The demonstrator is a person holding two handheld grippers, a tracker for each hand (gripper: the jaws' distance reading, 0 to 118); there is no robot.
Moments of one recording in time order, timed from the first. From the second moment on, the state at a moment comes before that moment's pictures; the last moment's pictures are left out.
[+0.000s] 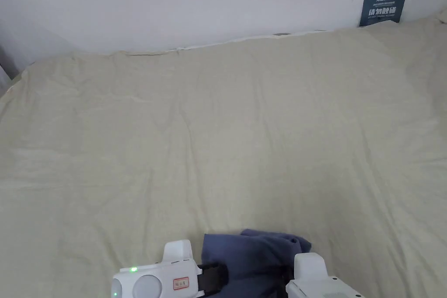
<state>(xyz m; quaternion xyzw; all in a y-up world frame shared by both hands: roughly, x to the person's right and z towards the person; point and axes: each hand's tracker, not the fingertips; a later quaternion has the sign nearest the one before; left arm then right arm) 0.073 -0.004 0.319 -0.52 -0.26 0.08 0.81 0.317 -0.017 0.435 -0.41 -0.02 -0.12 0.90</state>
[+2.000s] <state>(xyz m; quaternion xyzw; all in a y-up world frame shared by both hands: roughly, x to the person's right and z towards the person) -0.048 0.235 0.262 -0.08 -0.05 -0.02 1.00 0.396 0.218 0.415 -0.12 -0.13 -0.01 0.98</state>
